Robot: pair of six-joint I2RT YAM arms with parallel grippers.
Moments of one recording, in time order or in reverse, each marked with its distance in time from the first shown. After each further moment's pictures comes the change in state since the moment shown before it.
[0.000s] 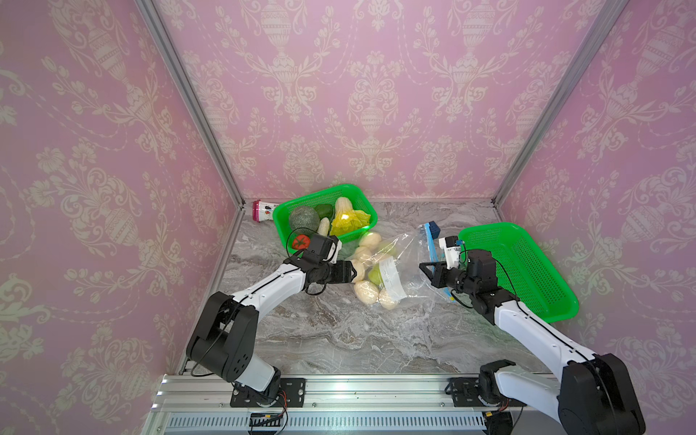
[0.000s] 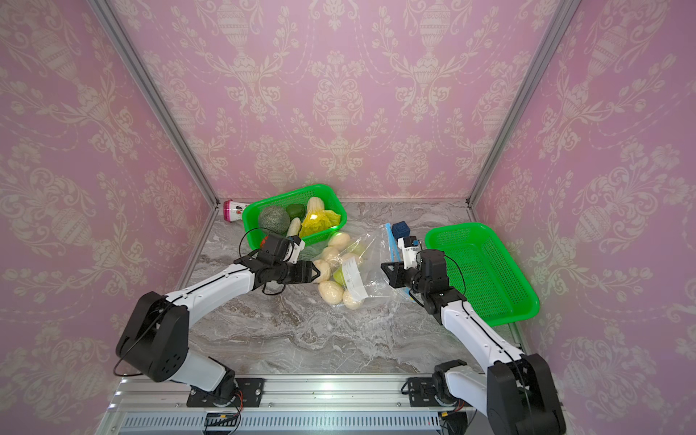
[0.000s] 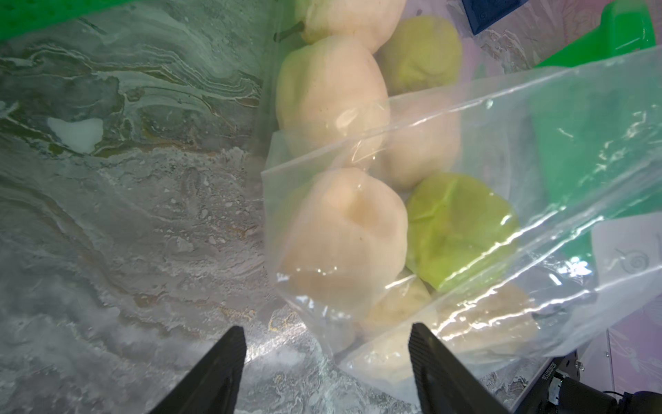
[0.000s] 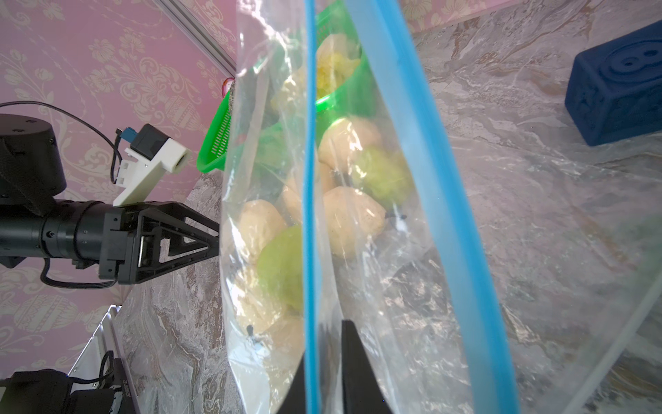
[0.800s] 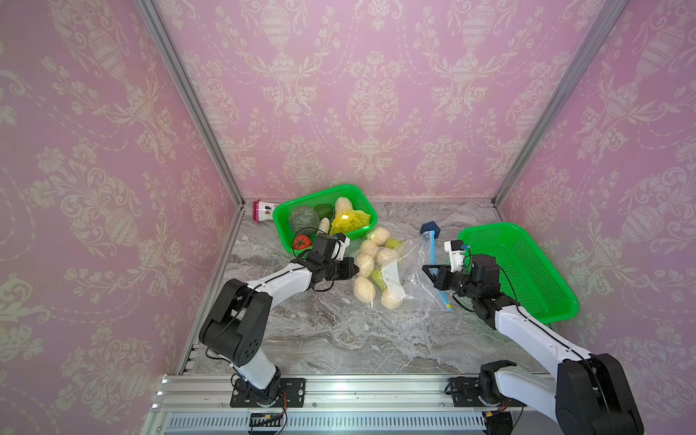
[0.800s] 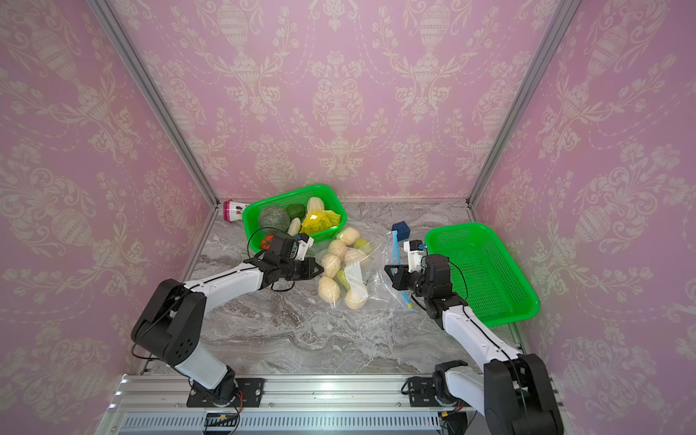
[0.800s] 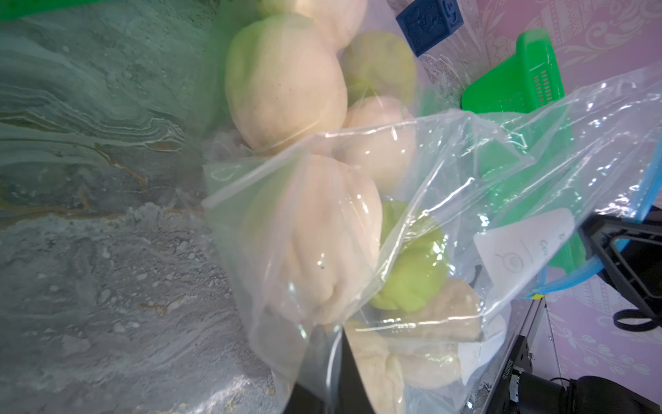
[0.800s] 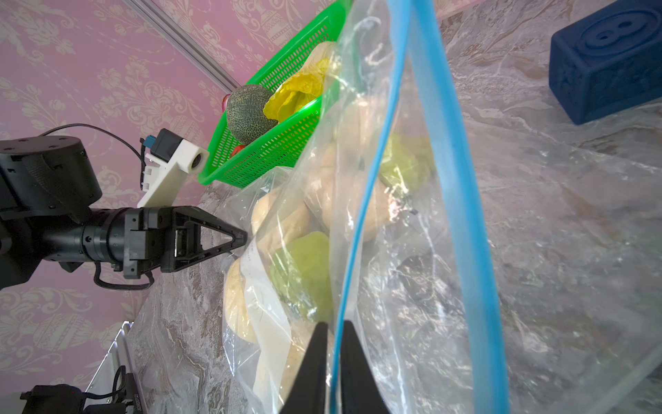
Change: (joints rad) left arm -0.007 0.061 0.018 0.177 0.120 -0.017; right arm -0.048 0.001 -0.087 0.126 -0.046 0.076
